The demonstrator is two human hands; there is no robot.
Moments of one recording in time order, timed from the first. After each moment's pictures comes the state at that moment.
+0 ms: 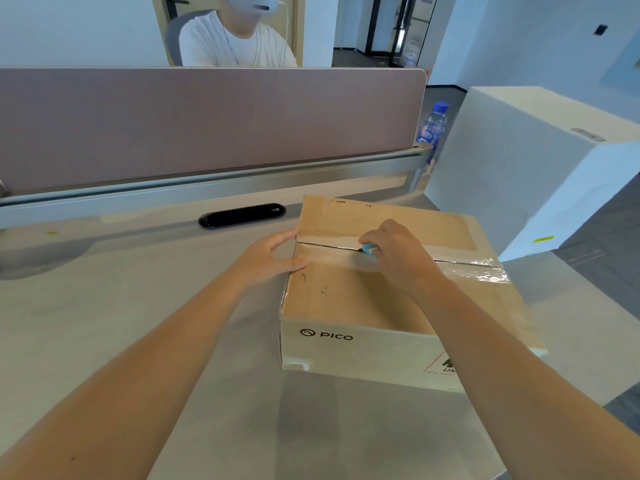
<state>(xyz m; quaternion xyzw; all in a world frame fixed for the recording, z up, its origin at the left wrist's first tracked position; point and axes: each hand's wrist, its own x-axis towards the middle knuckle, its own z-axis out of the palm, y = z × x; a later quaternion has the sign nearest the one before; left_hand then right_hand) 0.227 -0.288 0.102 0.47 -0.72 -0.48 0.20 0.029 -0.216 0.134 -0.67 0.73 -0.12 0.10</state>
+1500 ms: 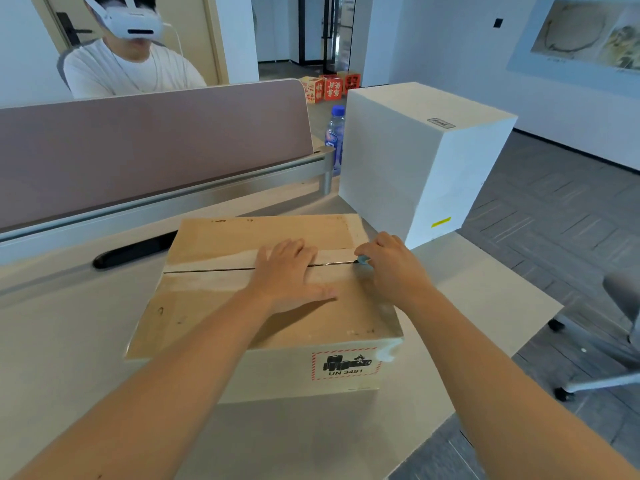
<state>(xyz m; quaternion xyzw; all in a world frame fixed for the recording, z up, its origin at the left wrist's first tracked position) 0.038 -0.231 0.116 0.38 -0.92 -0.08 -0.03 -0.118 -0.143 0.130 -0.60 0.79 -0.12 0.06</state>
